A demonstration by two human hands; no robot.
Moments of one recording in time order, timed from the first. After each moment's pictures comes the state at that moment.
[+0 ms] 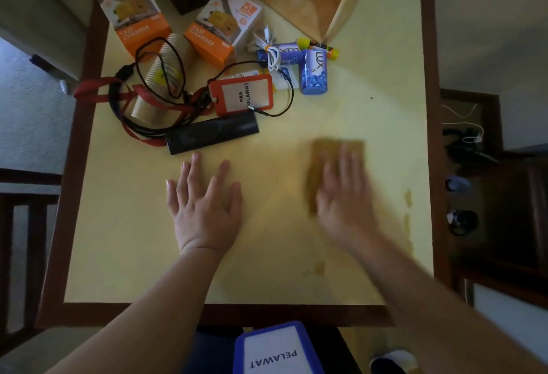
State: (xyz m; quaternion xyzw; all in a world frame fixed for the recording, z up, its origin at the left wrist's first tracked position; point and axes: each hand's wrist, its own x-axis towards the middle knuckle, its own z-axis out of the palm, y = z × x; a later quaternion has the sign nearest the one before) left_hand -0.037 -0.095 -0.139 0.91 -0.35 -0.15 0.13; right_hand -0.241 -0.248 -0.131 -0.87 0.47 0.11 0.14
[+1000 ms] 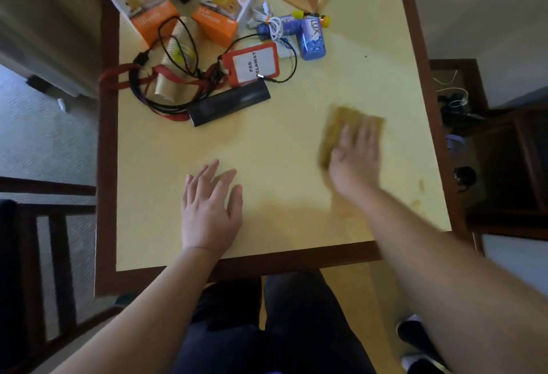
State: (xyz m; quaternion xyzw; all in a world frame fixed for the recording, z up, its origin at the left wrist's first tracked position) left_hand -0.015 0.001 -0.144 0.84 -0.47 -0.15 0.22; right_hand -0.223 -0.203 -0.128 -0.74 0.64 0.12 0.16
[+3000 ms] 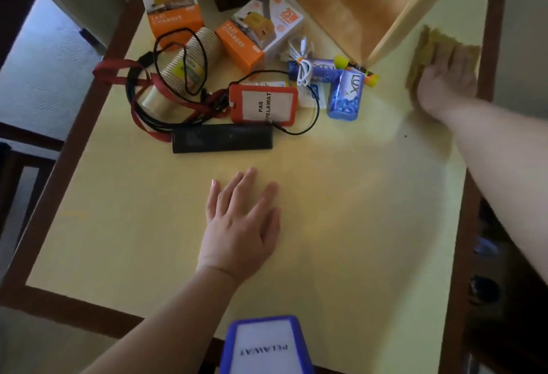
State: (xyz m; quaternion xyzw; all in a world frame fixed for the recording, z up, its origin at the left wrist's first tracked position) left_hand -0.084 -0.131 -0.162 0.87 -0.45 -0.05 0.21; right_hand -0.160 -0.573 -0.131 -0.80 0.58 0.11 0.14
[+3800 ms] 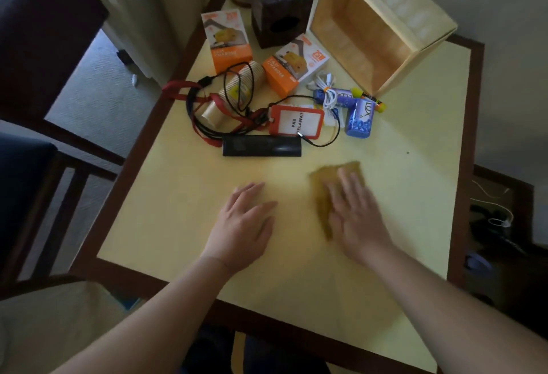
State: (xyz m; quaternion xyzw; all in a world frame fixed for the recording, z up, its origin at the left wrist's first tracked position) left_hand -0.045 -0.066 -0.141 0.82 -0.46 -0.14 0.31; right_hand -0.223 -0.285 -0.138 -0.94 0.28 0.14 0.12
